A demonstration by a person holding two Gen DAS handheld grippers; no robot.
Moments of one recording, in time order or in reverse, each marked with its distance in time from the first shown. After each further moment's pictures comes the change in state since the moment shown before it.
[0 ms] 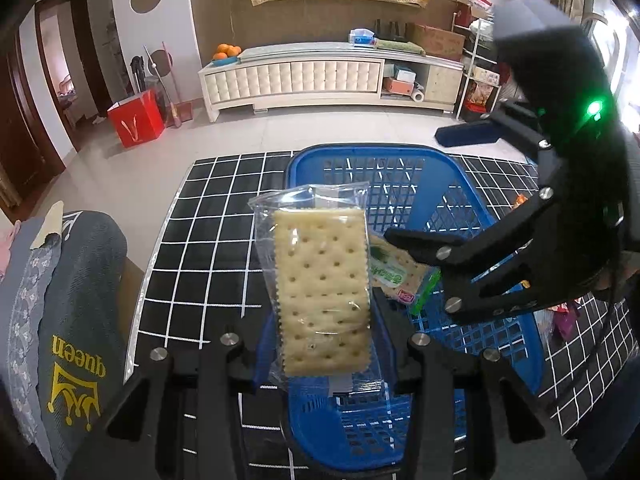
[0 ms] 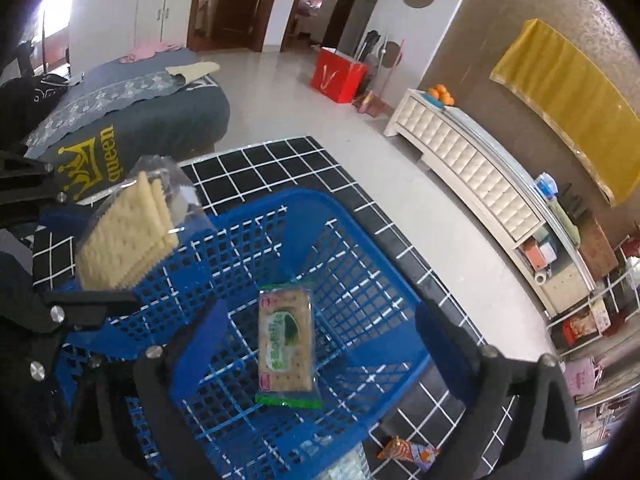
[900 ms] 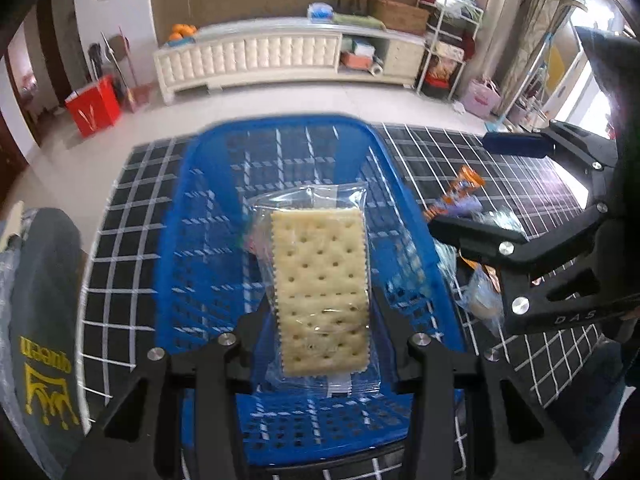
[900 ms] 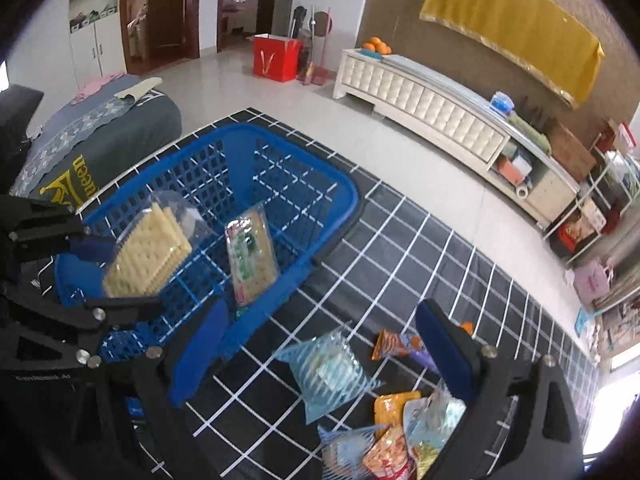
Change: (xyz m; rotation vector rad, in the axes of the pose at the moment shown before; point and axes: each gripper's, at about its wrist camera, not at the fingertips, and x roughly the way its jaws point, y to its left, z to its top) left arm 0.021 -0.058 0.000 0.035 0.111 -0.145; right arm -0.028 -0.030 -0.077 0.292 0.070 -0.041
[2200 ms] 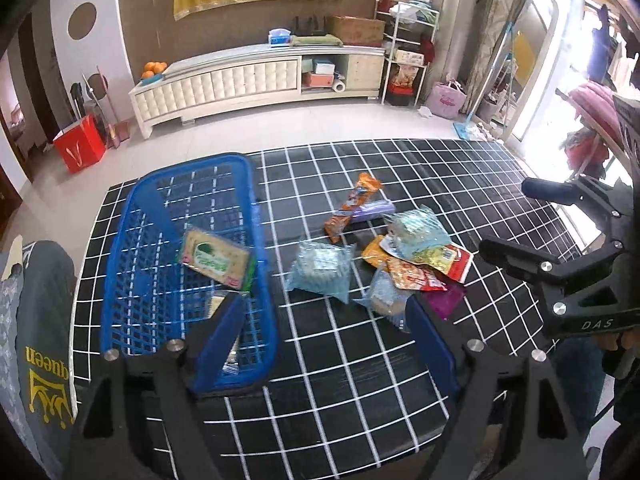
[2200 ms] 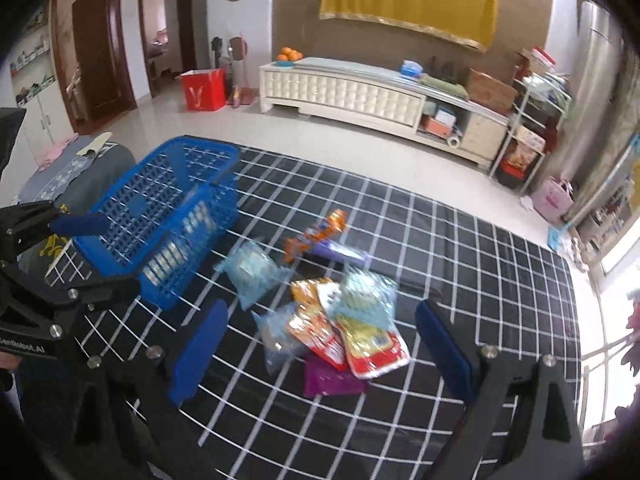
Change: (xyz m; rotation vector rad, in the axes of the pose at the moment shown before) left arm -0.054 -0.129 -0.012 0.101 -0.076 -0.012; right arm -0.126 -0.084 -0.126 0.276 -0.040 -0.123
